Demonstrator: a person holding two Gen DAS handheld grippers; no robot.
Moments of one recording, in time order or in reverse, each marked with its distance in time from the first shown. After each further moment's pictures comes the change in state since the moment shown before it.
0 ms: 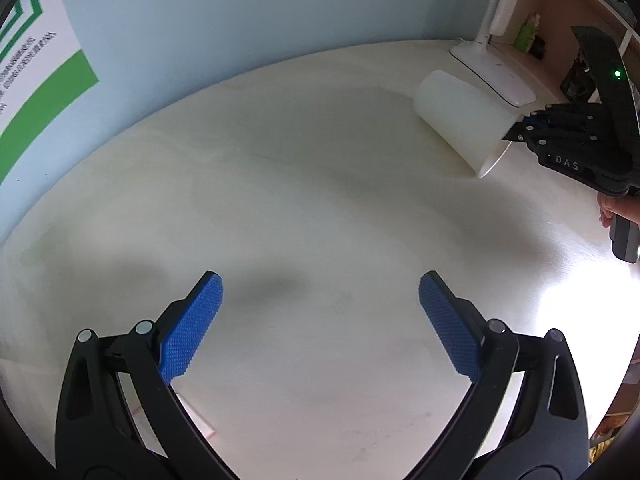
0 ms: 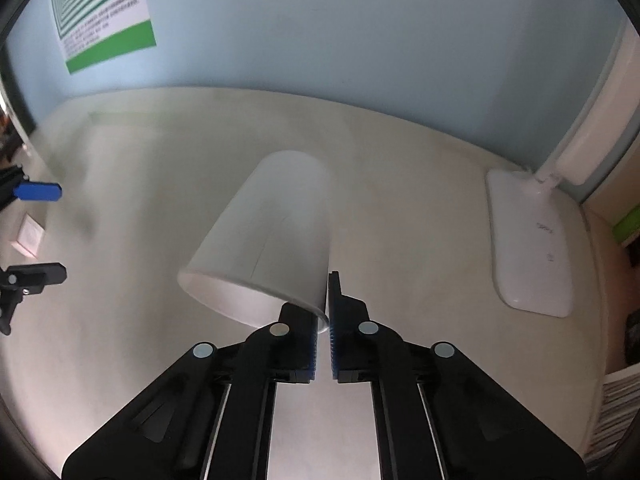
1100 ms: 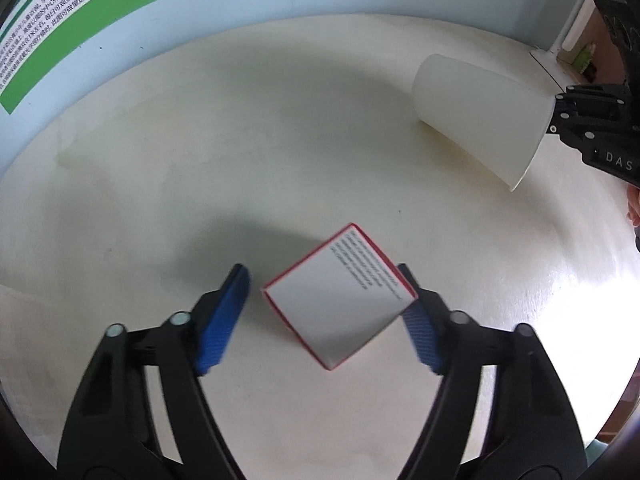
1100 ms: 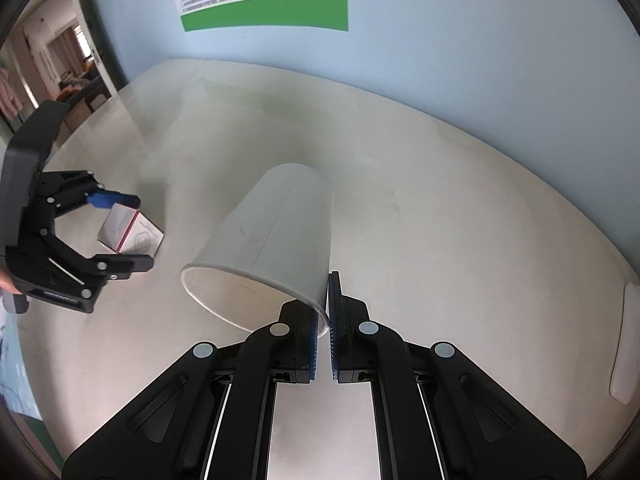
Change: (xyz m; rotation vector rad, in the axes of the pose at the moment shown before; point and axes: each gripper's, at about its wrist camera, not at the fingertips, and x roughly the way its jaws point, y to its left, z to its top) left arm -0.013 0.121 -0.096 -0.182 0.061 0.055; right arm 0.002 0.163 0.035 -0.249 0.017 0.247
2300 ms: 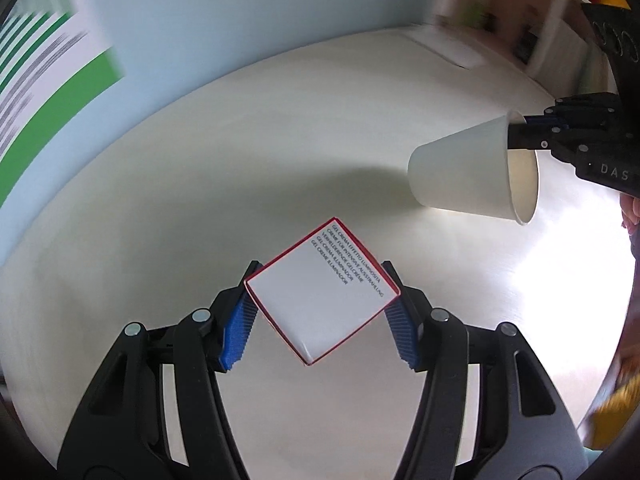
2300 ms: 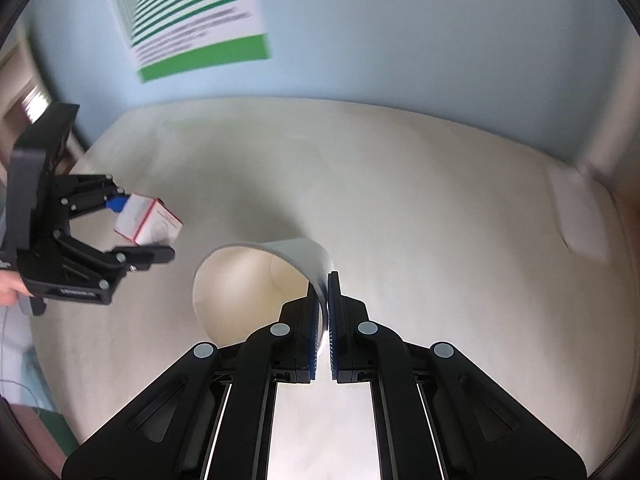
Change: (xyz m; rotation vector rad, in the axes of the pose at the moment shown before) left arm -0.044 -0.094 0.002 0.355 -0.096 -0.127; right arm -0.118 -0.001 -0.118 0.324 -0.107 -0.168
